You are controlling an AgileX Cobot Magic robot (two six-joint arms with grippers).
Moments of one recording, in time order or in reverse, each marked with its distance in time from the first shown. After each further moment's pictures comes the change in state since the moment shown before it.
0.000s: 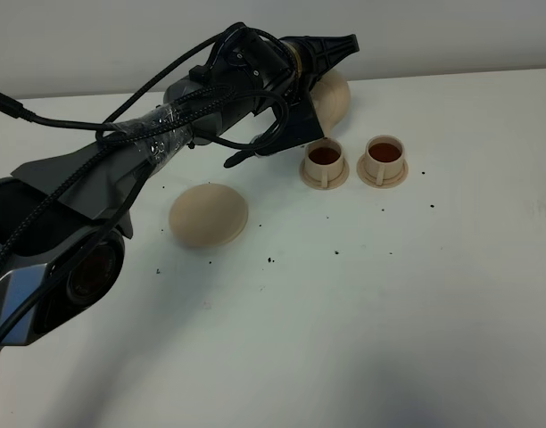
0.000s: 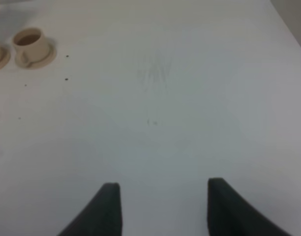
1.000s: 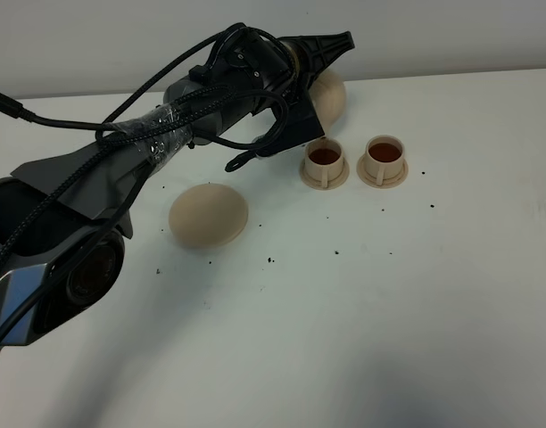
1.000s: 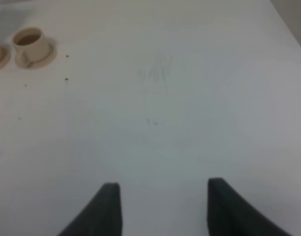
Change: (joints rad) left arm 0.000 0.000 0.000 0.033 0.024 -0.079; right arm 0.000 0.000 0.000 0.000 0.000 0.000
